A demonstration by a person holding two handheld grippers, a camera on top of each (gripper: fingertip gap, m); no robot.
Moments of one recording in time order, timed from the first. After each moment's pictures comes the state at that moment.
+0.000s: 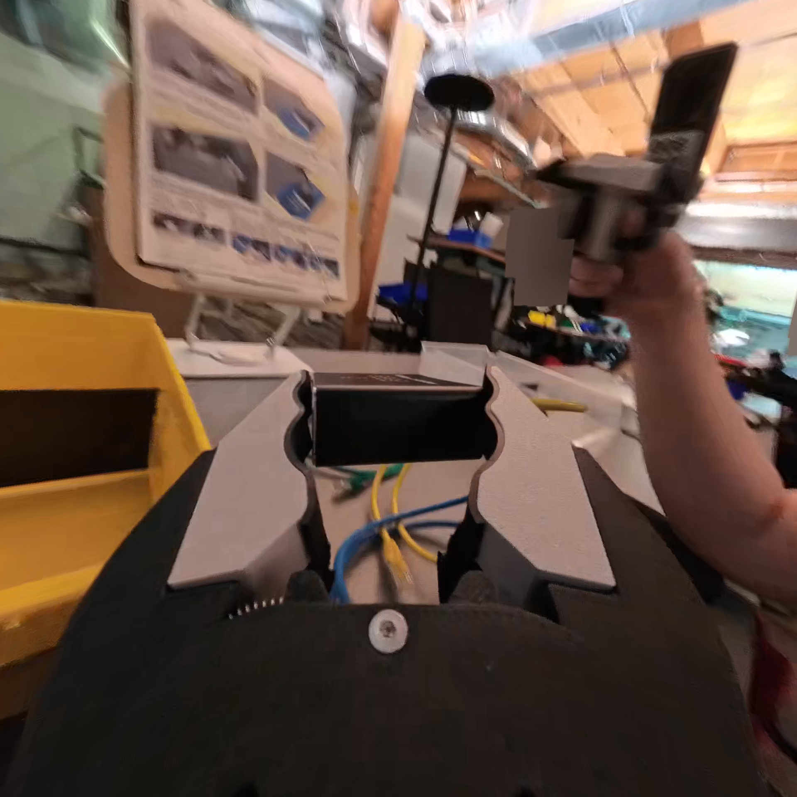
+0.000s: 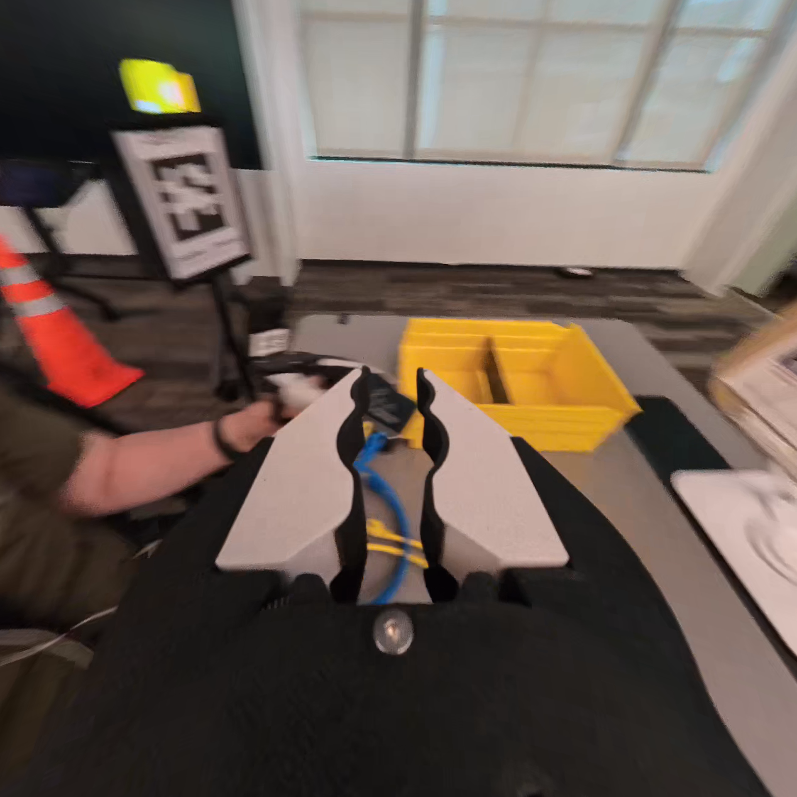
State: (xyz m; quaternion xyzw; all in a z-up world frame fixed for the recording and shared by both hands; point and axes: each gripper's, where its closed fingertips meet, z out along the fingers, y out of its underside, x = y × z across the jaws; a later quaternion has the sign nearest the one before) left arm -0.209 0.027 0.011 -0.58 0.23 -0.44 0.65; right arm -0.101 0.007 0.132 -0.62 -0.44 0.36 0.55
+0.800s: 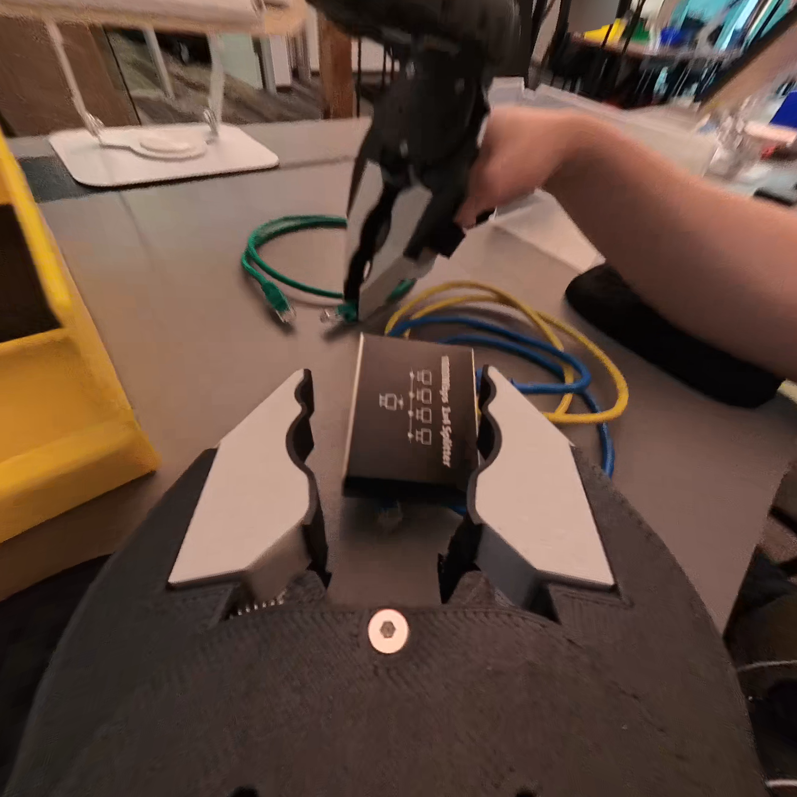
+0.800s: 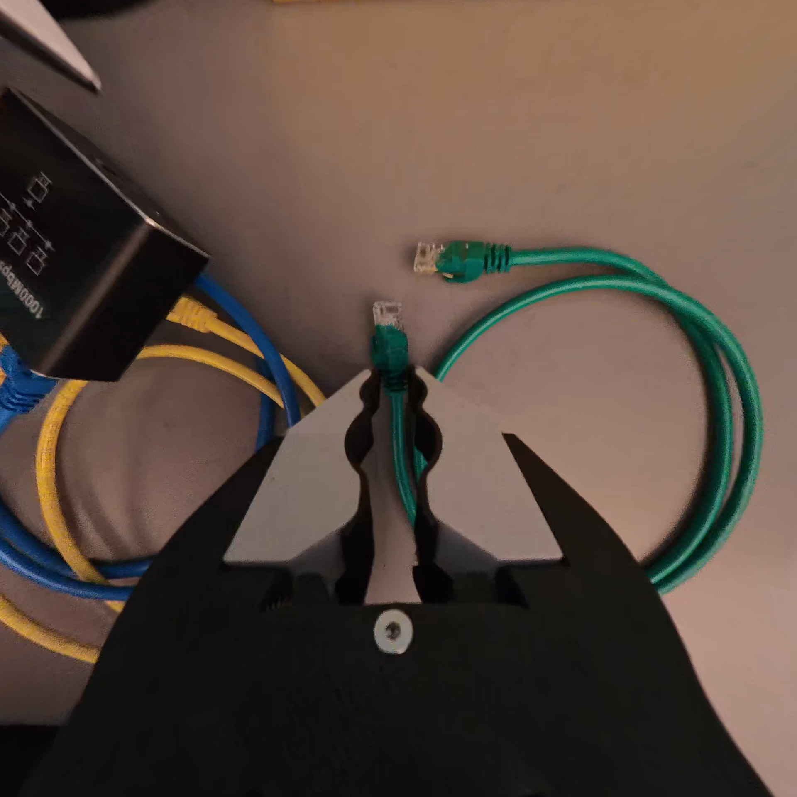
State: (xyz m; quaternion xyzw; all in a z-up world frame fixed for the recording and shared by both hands) left arm -0.180 0.009 -0.097 -0.72 0.38 -0.33 0.48; right arm -0.102 0.095 -0.160 -0.80 -0.54 0.17 0.21
